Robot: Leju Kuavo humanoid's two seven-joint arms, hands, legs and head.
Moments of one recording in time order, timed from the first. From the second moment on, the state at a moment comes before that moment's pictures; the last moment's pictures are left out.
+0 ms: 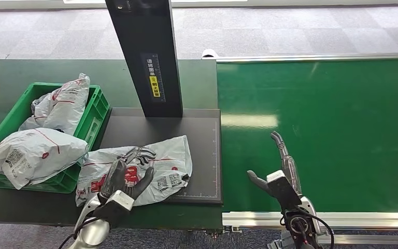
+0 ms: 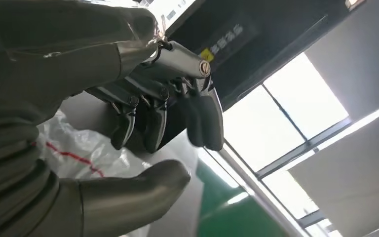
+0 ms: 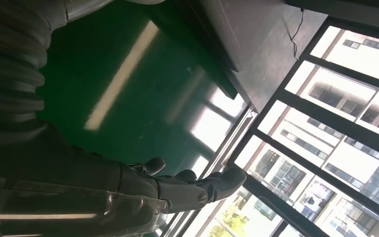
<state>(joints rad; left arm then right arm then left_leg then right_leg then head) -0.10 -0.06 -0.22 -1.40 -0.59 0.11 -0.57 -0.15 0.02 0.04 -1.16 0.47 -0.10 -0.62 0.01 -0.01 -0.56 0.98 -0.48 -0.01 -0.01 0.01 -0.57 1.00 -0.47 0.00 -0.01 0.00</state>
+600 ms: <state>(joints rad) -0.13 -0.05 -0.25 -1.26 -0.76 0.11 -0.45 -0.15 0.02 0.04 -1.16 0.48 -0.09 -0.62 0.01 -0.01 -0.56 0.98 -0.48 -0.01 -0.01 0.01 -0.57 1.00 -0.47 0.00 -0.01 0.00</state>
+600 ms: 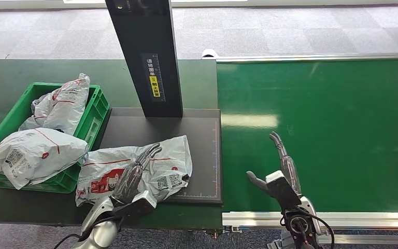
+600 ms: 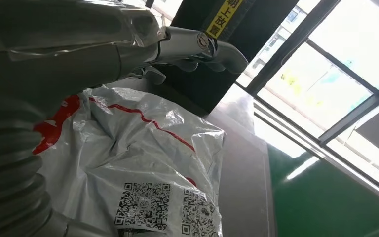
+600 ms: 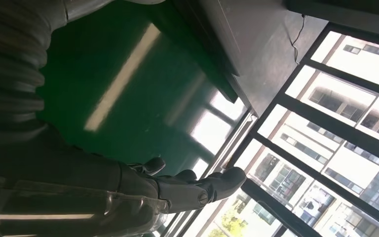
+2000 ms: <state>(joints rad) -0.33 -0.08 -0.25 -0.94 -1.04 0.00 -0.16 -0.18 0.03 0.04 -1.16 0.51 -0.08 -0.59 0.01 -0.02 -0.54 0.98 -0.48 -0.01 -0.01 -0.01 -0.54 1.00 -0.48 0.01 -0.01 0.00</state>
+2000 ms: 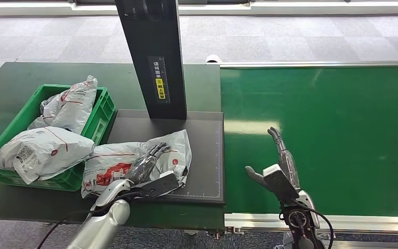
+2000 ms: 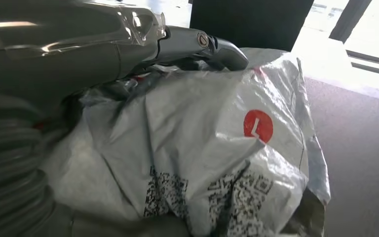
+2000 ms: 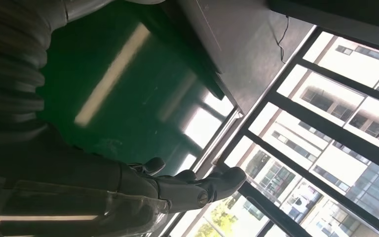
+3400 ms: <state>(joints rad) -0.18 -0.06 -0.30 -1.27 -0.73 0.69 -0.70 -0.13 0.03 0.02 -1.19 0.49 -0.08 -0.59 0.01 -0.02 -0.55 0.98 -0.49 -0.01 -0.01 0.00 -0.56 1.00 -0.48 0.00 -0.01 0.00</state>
